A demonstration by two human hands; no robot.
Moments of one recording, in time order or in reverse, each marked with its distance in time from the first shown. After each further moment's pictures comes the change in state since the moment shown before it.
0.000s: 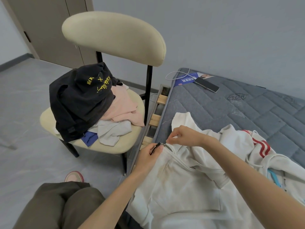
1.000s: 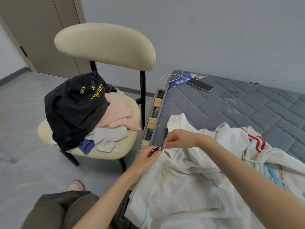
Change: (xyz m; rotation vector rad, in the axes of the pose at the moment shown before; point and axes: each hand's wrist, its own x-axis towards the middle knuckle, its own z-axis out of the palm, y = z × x) left_hand -0.002 0.017 -0.005 0.104 -0.220 -0.006; right_hand -0.014 -0.004 -0.006 -0.039 -0.115 -0.041
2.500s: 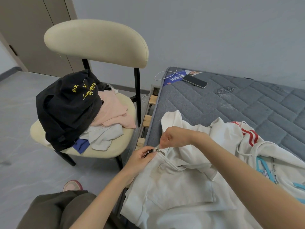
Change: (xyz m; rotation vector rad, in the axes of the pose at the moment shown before) left_hand -0.010 -0.007 -0.003 -0.080 -0.043 -0.004; right_hand 0.000 -0.003 0.004 -0.055 0.030 0.030
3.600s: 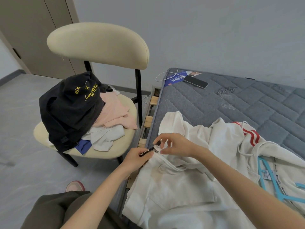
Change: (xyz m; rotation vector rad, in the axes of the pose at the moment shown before) left_hand 0.011 -0.003 -0.018 0.194 -0.030 -0.087; right_hand -0.016 0.005 0.032 0.252 0.205 -0.104
